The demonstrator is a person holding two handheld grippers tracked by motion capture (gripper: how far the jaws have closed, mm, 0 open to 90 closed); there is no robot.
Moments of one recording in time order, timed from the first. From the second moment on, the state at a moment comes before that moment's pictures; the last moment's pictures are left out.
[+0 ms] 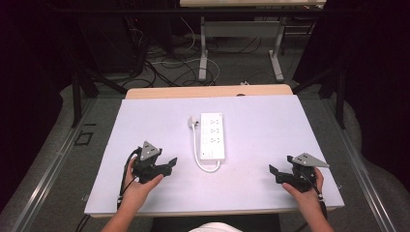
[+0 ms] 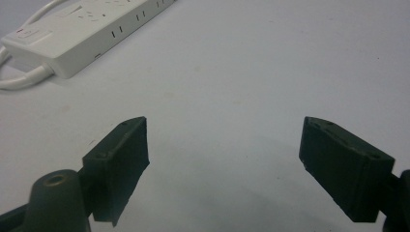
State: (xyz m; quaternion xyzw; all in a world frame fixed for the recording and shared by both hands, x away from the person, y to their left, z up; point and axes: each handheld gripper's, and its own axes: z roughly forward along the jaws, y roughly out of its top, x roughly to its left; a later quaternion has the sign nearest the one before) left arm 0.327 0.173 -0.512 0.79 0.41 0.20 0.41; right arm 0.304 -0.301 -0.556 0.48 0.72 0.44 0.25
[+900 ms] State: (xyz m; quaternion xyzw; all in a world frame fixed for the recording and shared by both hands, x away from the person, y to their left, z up) left arm 0.363 0.146 -0.486 0.79 0.41 0.16 0.43; right arm 0.305 -0.301 -0.557 0.47 0.72 0.44 0.25
